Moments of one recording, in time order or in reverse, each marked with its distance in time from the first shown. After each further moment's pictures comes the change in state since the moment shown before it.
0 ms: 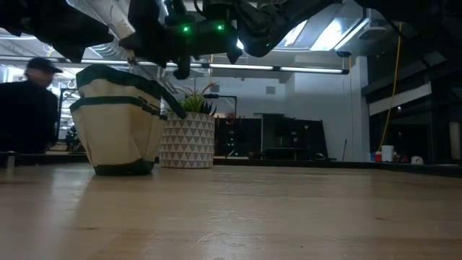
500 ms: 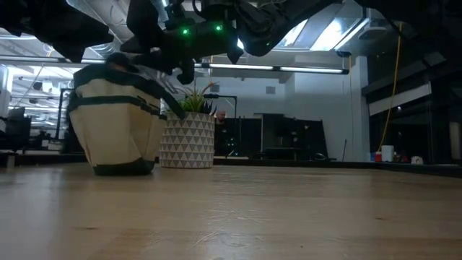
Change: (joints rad) left arm 0.000 0.000 0.000 0.000 0.000 0.000; right arm 0.003 0.000 0.000 -0.045 0.086 0.046
